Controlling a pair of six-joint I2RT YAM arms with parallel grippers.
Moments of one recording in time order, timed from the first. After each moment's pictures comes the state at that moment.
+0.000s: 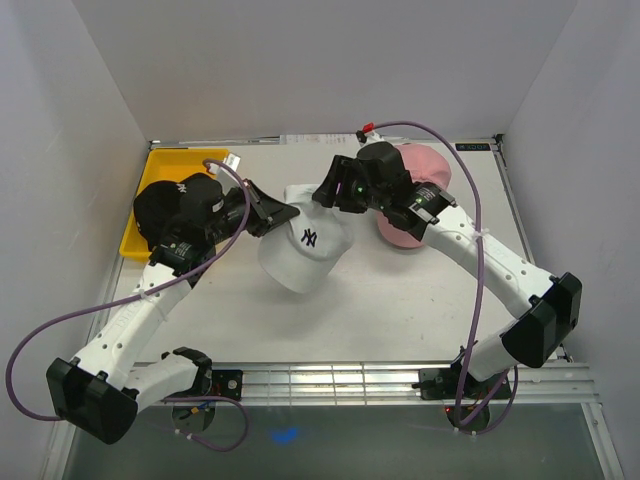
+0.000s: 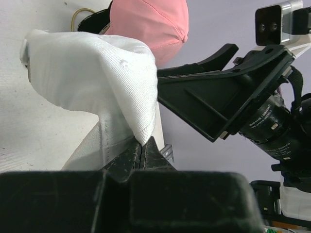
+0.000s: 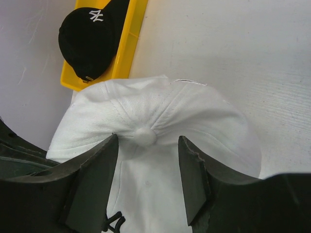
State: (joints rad) left arm -0.43 1.06 1.01 -0.20 0.39 -1.01; right arm 0.77 1.49 1.51 -0.49 0.02 0.70
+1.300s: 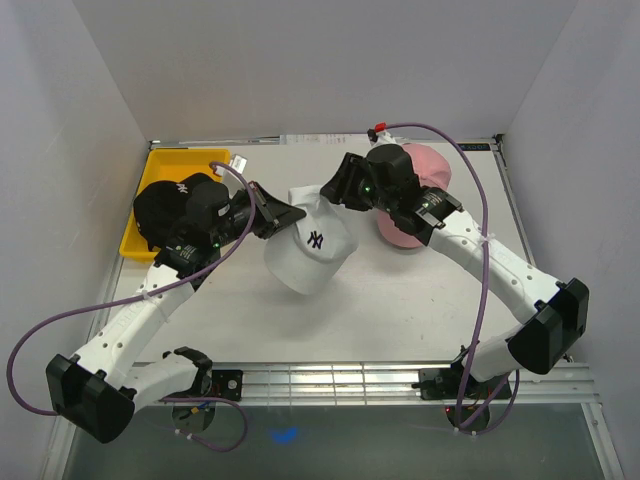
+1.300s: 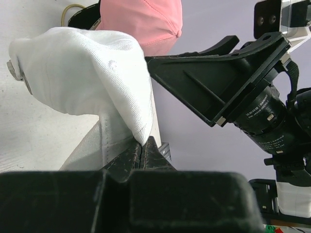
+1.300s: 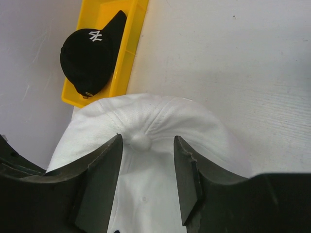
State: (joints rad) left arm -0.48 1.06 0.99 -0.16 0.35 -1.03; right arm 0.73 1.45 1.42 -0.39 0.04 0.72
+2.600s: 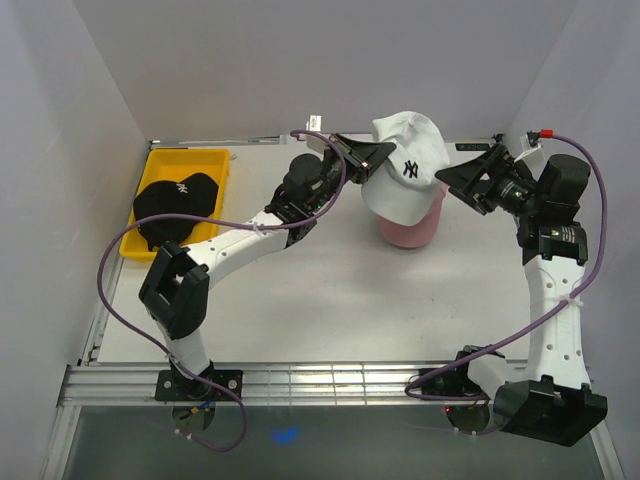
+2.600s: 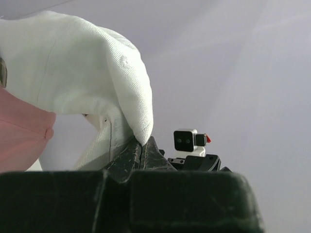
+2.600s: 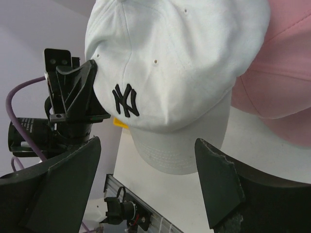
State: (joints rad) left arm -0.77 1.74 1.39 0.60 0.01 -1.35; right arm -0.17 1.04 1.20 -0.44 -0.80 0.73
